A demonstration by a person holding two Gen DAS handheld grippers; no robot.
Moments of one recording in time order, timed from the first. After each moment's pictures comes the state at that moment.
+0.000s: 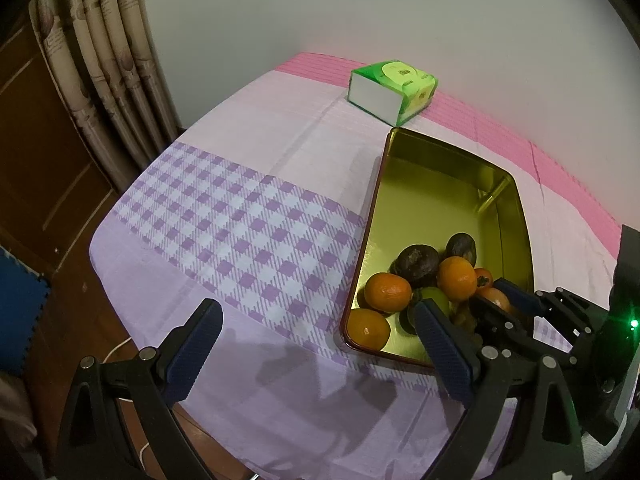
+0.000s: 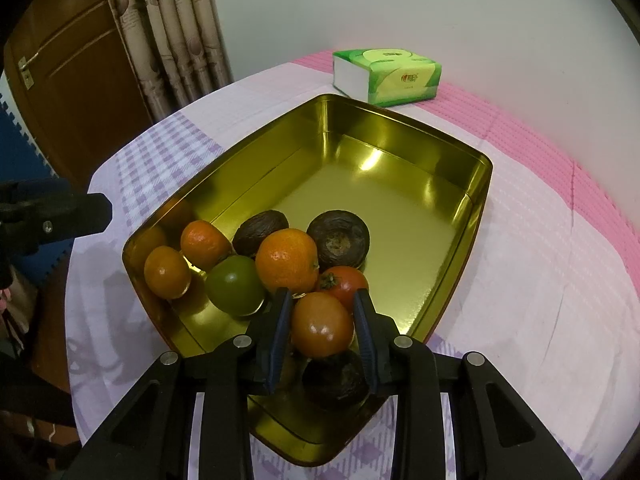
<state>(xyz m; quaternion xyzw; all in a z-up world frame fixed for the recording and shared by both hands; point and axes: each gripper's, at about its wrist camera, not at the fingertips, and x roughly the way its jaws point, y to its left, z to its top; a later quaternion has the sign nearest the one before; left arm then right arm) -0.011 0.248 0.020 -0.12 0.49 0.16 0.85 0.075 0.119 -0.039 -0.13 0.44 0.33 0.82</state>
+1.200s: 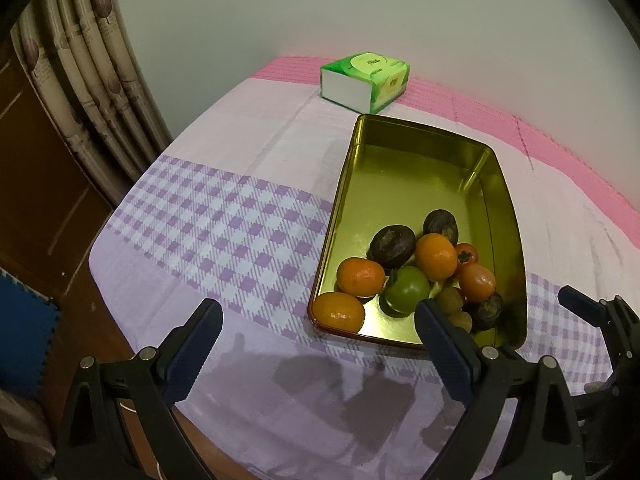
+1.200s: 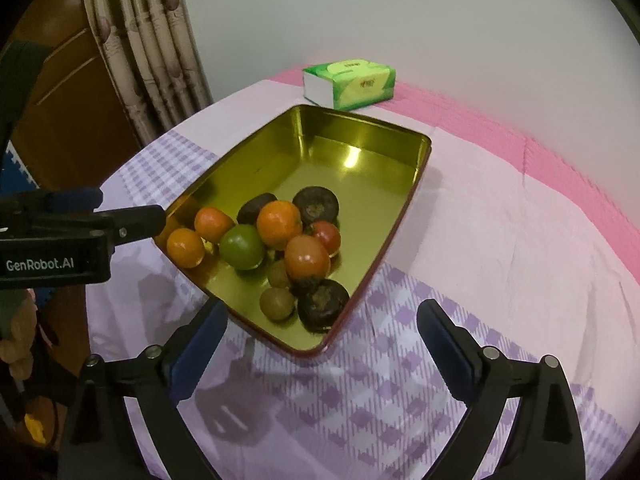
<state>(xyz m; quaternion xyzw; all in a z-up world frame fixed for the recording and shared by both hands) -0.013 0.214 0.018 -0.07 0.49 0.15 0.85 0.033 0.073 -0.015 -0.10 0.44 0.28 0.84</state>
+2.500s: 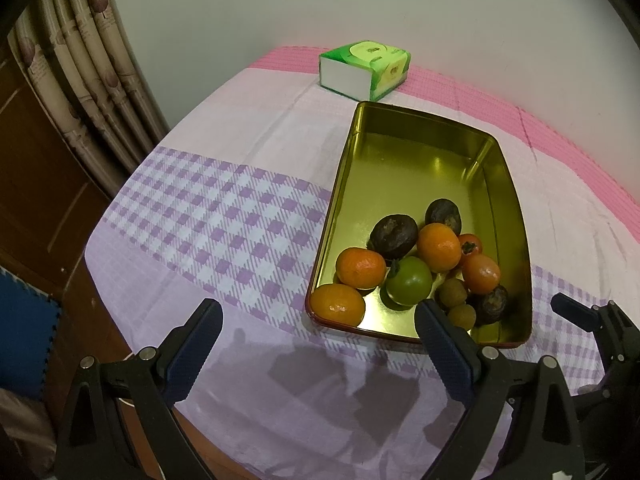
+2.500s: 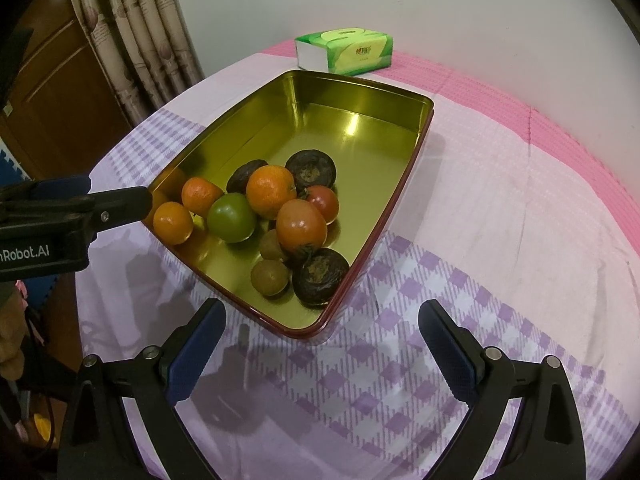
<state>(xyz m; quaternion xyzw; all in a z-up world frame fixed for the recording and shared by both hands) -0.012 0.215 0.009 -0.07 0.50 0.15 0.85 0.035 0.074 -0.032 -0.10 0.48 0.28 0.83</state>
